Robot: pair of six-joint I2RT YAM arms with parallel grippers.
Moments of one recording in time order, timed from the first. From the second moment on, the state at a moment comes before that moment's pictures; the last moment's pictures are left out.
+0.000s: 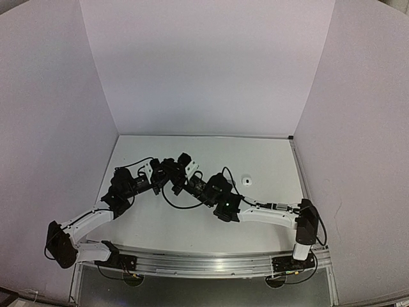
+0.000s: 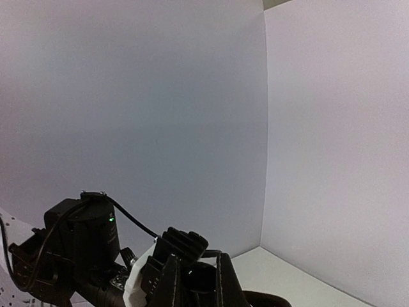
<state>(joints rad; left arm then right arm) -0.62 1.16 0.76 0.43 0.47 0.17 1.19 1.84 1.54 0.64 0.15 -0.06</state>
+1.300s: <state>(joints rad) -0.64 1.16 0.78 0.37 0.42 0.00 1.20 1.99 1.59 0.69 0.39 -0.02</state>
